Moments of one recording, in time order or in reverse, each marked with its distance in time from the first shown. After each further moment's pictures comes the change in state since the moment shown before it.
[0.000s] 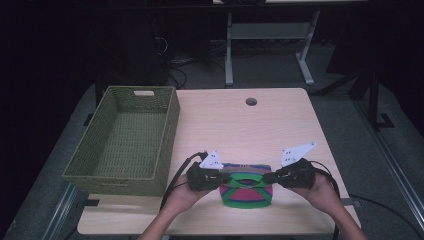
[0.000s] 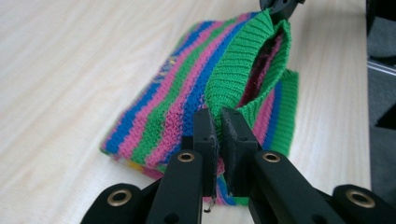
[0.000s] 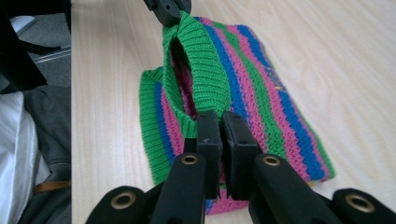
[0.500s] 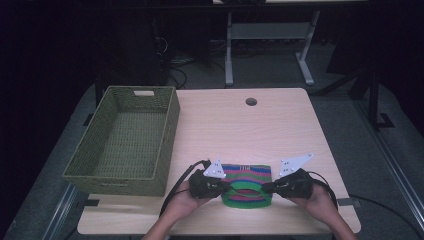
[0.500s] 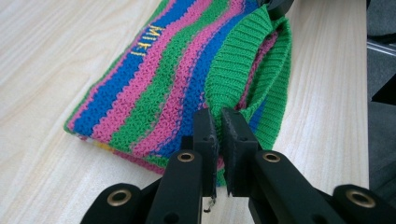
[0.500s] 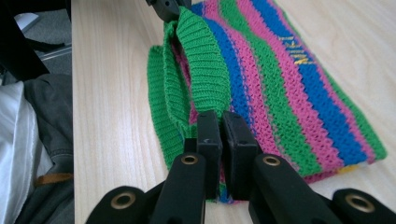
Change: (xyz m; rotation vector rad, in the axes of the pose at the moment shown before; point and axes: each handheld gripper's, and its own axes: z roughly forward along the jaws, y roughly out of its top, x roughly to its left) left arm -0.012 -0.015 0.013 0.067 -0.034 0.015; right arm 0.011 -0.024 0.017 0.011 0.023 0.036
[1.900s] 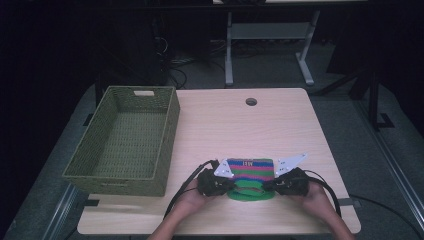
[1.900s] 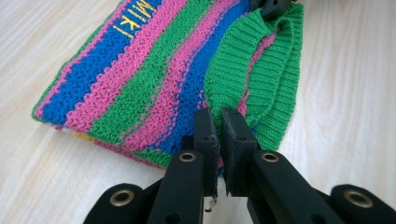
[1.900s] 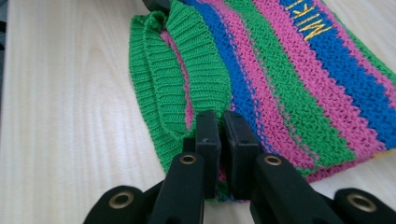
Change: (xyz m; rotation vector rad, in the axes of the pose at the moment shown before) left arm 0.007 -0.002 0.032 0.055 0.025 0.029; right arm -0.020 -0.014 0.020 0.064 -0.052 -0.005
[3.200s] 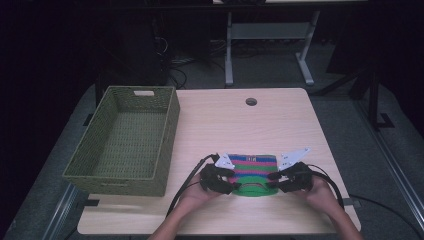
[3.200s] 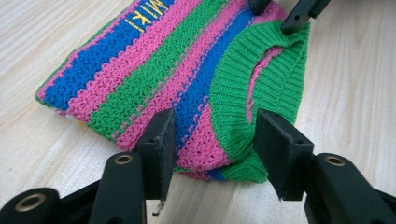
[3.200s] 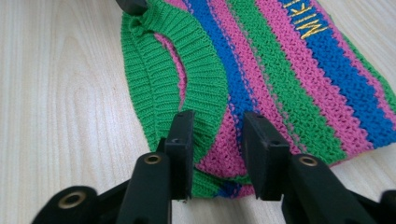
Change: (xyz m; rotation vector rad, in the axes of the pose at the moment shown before) left arm 0.015 0.008 0.012 -0.043 -0.007 -0.093; right arm -0.018 0.000 -0.008 0.032 -0.032 -0.025
